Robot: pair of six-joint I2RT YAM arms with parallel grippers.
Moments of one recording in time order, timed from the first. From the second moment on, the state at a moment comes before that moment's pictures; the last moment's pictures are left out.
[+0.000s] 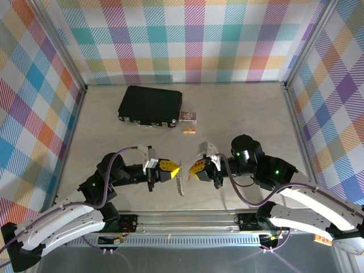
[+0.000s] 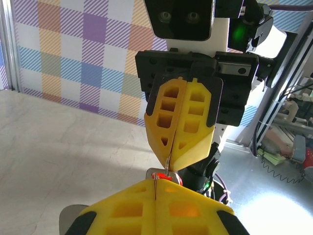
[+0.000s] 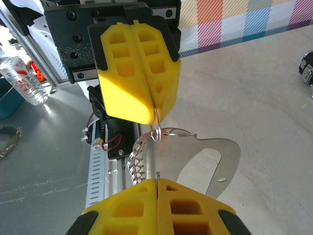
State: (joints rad) left arm -0.90 0.64 0.60 0.04 0.50 -0.19; right arm 0.99 0.86 0.96 -0.51 -0.48 -0.04
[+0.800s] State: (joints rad) left arm -0.90 0.68 0.61 0.09 0.54 -0.19; right arm 0.99 0.86 0.96 -0.47 -0.49 -0.01
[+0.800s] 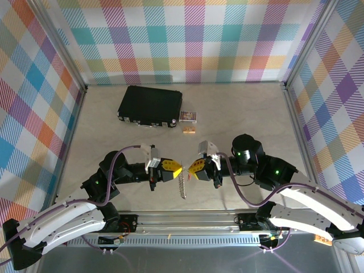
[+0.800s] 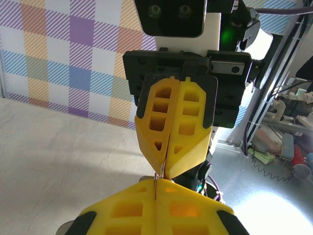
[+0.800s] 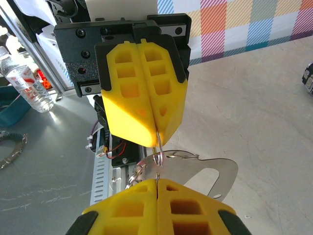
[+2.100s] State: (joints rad) left arm -0.90 0.68 0.61 0.10 0.54 -0.20; right arm 1.00 0.86 0.96 -0.42 -0.49 0.00
